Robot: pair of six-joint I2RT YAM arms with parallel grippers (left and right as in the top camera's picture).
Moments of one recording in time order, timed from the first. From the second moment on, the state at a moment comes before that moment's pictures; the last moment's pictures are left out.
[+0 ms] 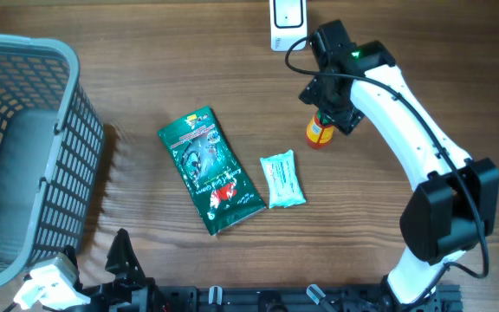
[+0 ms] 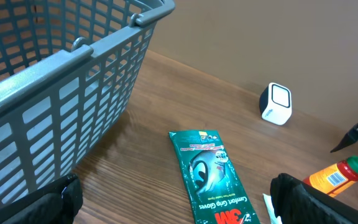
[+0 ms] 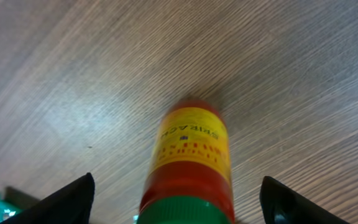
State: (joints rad) left arm -0.02 0.01 0.90 -1.19 -0.13 -0.39; right arm 0.35 1.89 1.65 -1.14 0.09 1.04
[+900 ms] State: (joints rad) left arm -0.02 0.01 0.90 -1.19 -0.13 -0.39; right arm -0.15 1.95 1.64 -1.21 -0.39 0.95
